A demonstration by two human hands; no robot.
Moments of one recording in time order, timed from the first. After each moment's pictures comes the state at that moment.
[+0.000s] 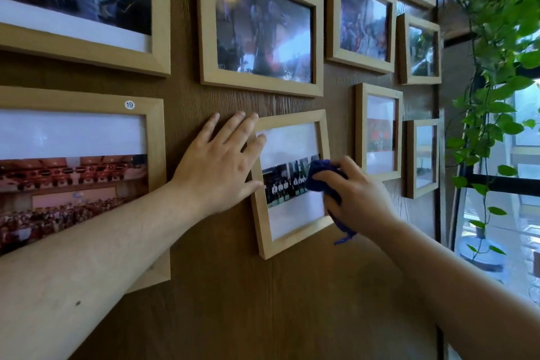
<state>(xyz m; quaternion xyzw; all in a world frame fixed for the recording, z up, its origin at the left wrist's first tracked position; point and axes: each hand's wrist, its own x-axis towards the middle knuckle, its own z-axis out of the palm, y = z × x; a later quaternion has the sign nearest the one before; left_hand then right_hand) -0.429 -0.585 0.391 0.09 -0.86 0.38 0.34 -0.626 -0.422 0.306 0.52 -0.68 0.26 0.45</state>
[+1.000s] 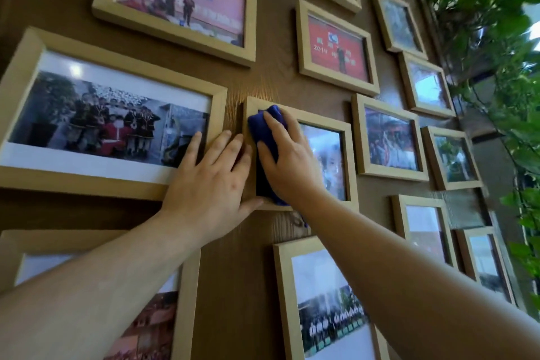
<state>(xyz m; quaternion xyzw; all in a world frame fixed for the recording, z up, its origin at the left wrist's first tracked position) -0.397 -0.594 0.518 0.21 -0.76 0.41 0.45 -0.550 -0.537 0.541 0.52 -0.50 0.47 0.50</state>
